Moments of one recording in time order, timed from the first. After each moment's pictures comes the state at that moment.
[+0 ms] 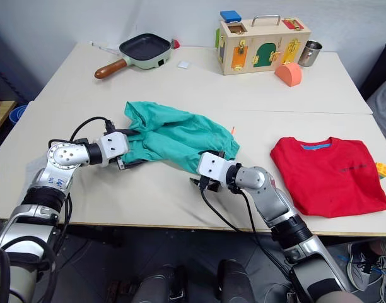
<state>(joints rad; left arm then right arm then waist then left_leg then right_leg) -0.86 0.66 -0.12 0.93 0.18 -0.54 -0.77 -0.58 -0.43 0.36 0.13 -0.14 0.06 0.71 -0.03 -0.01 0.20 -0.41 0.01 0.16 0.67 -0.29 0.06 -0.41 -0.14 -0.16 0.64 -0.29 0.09</state>
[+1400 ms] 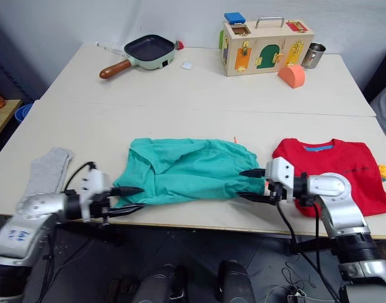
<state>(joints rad) -0.09 0.79 0.21 -0.24 -0.50 0.35 -1.11 -0.33 -0.74 -0.02 0.07 0.52 0.07 1.32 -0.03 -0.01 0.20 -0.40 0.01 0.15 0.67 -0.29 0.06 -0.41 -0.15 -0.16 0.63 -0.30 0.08</state>
